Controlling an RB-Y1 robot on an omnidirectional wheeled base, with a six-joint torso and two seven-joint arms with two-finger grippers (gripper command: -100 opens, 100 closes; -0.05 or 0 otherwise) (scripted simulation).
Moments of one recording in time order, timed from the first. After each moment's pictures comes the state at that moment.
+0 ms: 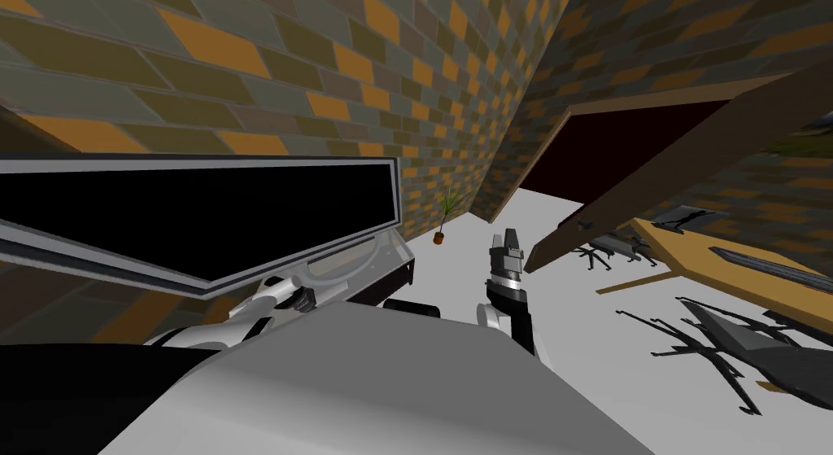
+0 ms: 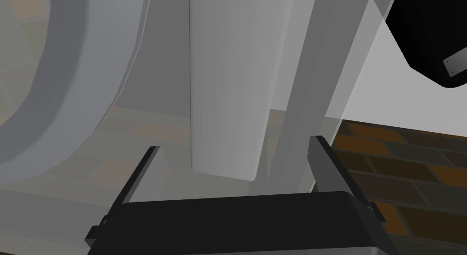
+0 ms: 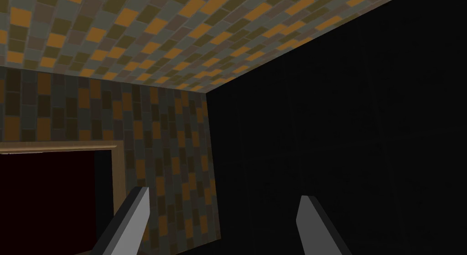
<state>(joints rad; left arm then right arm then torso) -0.01 0.66 0.30 -0.58 0.78 0.85 0.03 0.53 -0.04 -0.01 -2.22 -0.01 -0.48 0.17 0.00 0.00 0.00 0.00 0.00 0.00</state>
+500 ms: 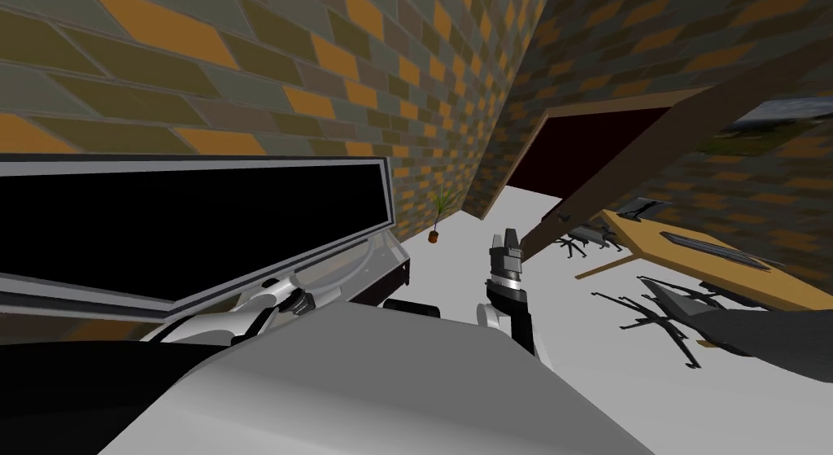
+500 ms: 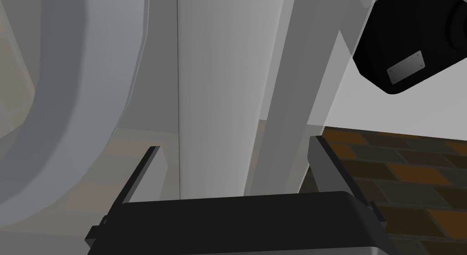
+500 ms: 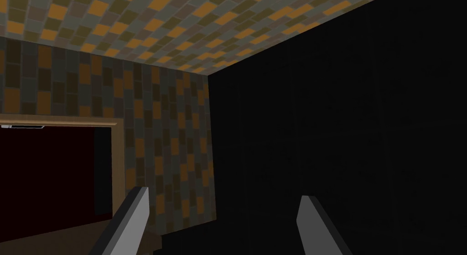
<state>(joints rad) -0.07 0.69 0.29 -0.43 0.83 0.93 0.04 0.53 -0.04 -0.01 -2.22 -0.01 -0.48 0.17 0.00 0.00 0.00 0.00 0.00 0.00</state>
